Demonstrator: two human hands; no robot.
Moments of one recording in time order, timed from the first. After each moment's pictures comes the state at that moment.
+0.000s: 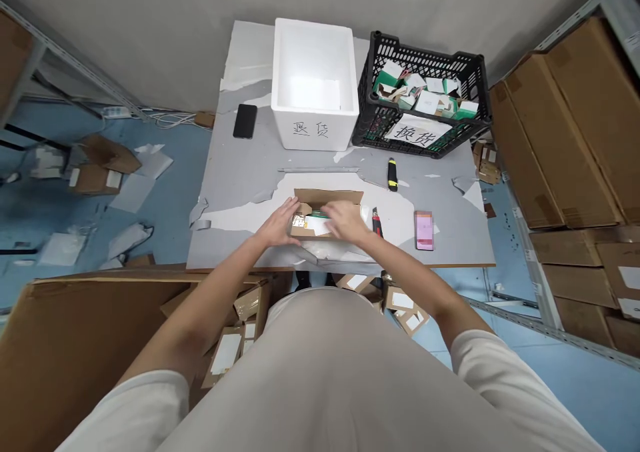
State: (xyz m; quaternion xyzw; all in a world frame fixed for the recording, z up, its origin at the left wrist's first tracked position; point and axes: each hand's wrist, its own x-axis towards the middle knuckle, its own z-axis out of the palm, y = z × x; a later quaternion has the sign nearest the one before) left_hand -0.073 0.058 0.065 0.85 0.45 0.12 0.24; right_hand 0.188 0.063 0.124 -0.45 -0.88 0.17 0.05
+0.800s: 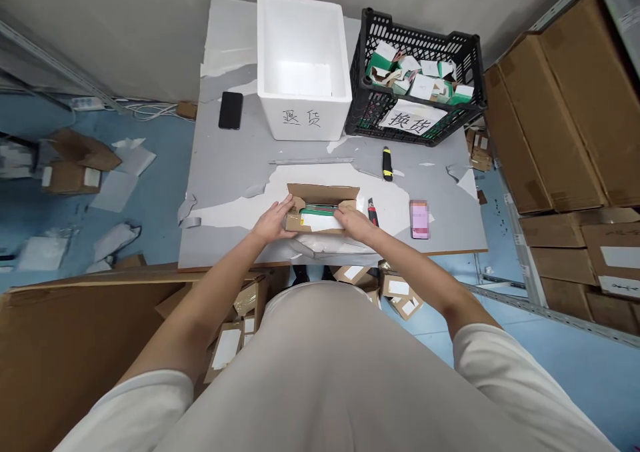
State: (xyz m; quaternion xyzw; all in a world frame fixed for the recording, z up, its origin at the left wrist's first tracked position) left_hand -0.072 0.054 0.044 0.85 0.47 0.09 0.24; right_hand 0.217 0.059 0.133 -0.45 -0.85 0.19 -0.19
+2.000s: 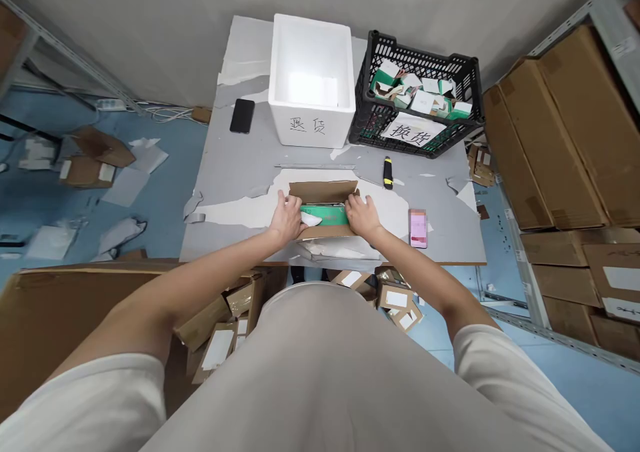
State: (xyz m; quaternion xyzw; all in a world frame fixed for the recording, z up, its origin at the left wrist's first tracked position) left_hand 0.003 0.045 0.133 0.84 0.53 -0.09 0.04; right_hand 0.224 0.059 0.134 -0.49 -0.86 0.00 -0.15
